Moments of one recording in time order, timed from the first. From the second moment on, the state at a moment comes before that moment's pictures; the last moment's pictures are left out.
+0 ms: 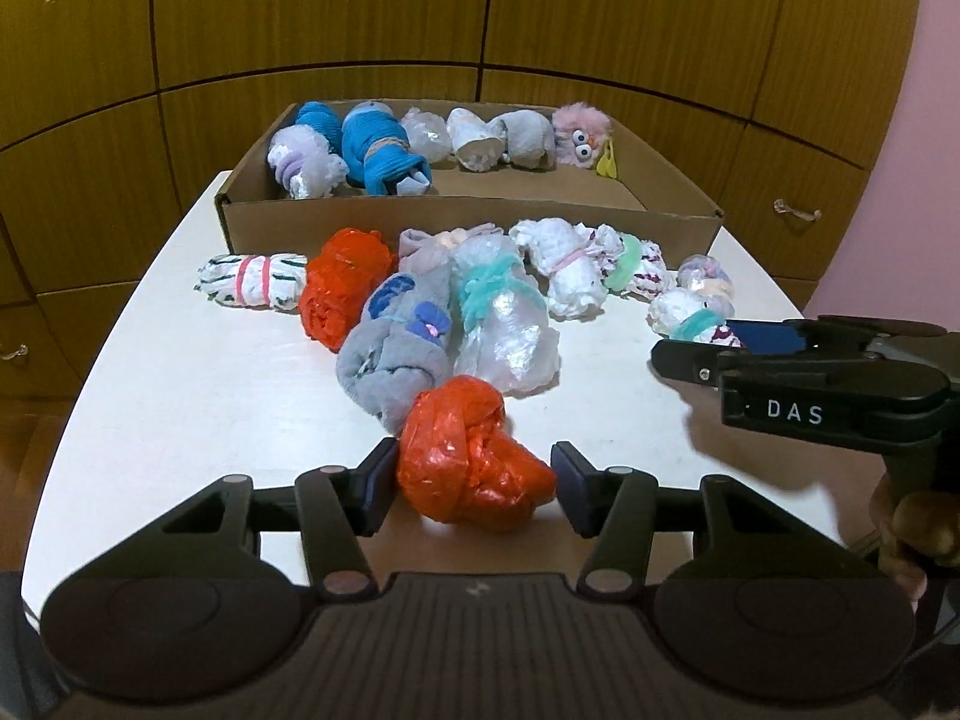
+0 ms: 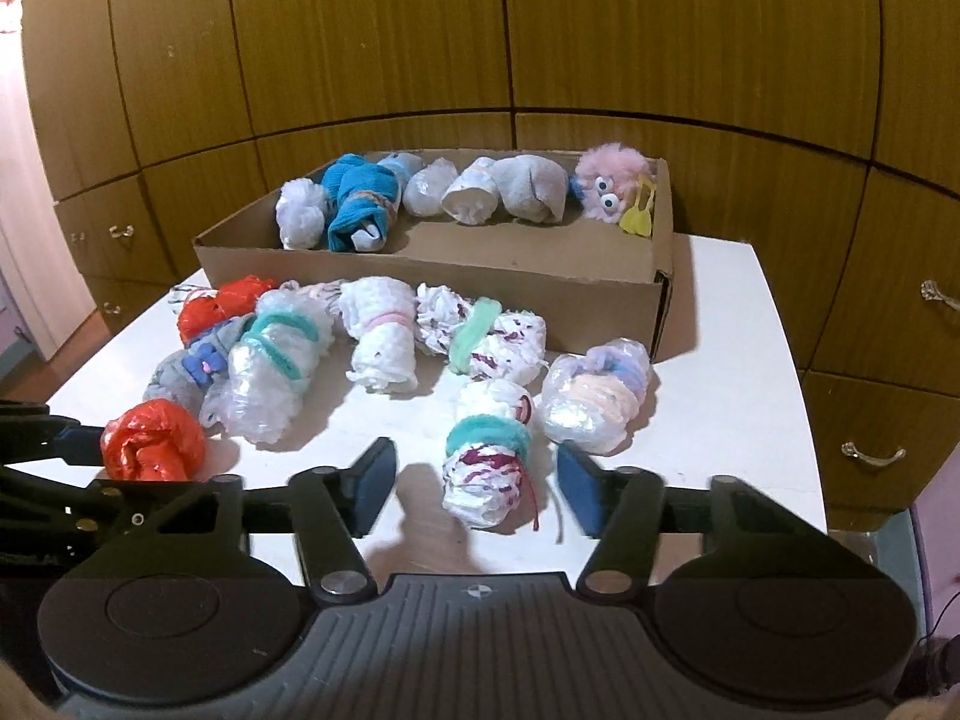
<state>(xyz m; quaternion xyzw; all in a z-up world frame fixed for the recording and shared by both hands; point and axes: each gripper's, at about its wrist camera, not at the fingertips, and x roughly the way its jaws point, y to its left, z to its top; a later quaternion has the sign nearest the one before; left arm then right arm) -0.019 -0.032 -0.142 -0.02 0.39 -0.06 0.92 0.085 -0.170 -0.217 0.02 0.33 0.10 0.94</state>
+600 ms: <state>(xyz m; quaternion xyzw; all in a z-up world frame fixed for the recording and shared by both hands) -0.031 -0.027 -0.138 0.00 0.38 -0.08 0.92 0.072 -0.173 -0.208 0.01 0.32 0.10 0.94</state>
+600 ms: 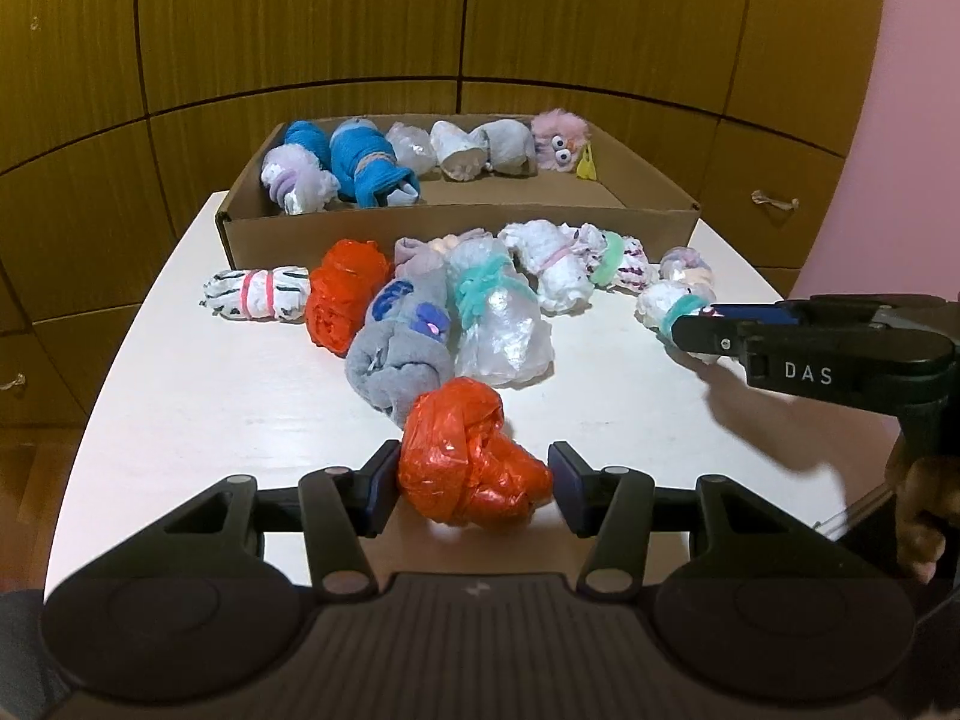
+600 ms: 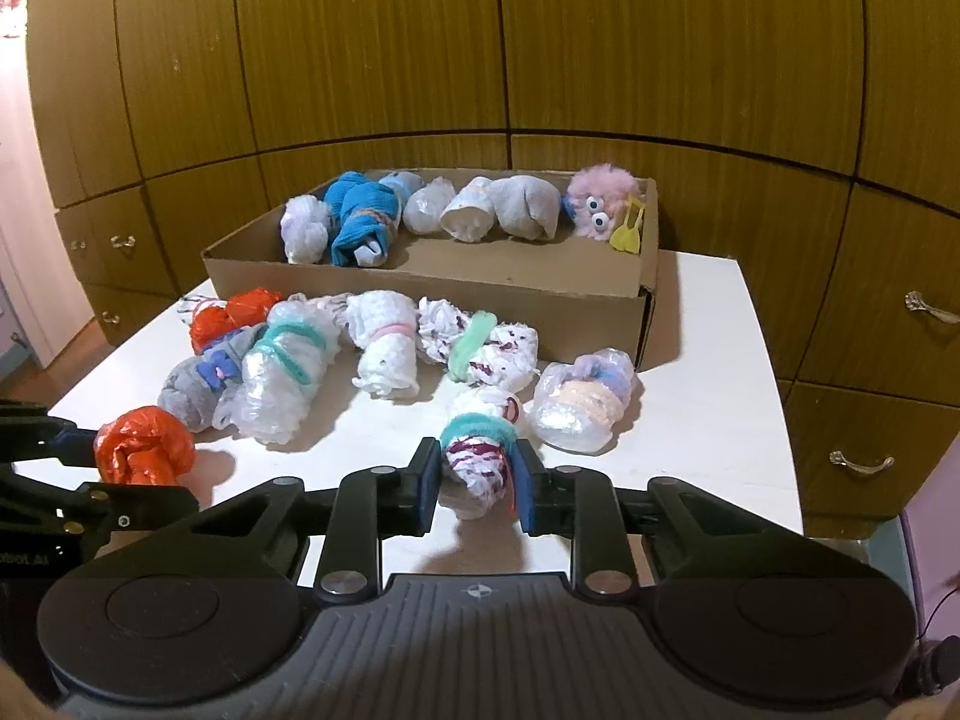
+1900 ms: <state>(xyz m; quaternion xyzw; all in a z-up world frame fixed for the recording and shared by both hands) 0.194 -0.032 -0.111 0.08 0.39 -0.16 0.90 0.244 -0.173 -0.138 0.01 0.31 0.18 0.93</state>
